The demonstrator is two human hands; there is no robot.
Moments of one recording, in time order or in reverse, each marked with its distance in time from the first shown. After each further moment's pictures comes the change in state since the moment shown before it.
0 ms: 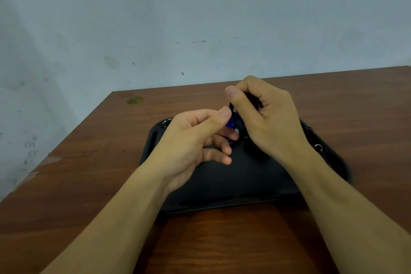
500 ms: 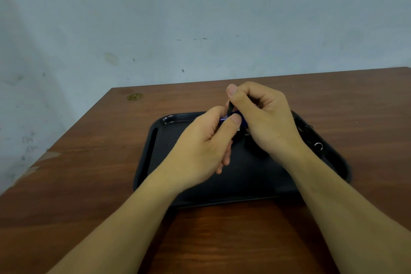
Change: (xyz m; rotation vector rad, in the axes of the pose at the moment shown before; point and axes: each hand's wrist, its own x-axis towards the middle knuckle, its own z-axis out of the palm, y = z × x) left_hand -0.003 -0.008 0.009 0.551 0.014 0.180; right_hand 0.000 0.000 0.007 0.308 -0.045 0.187
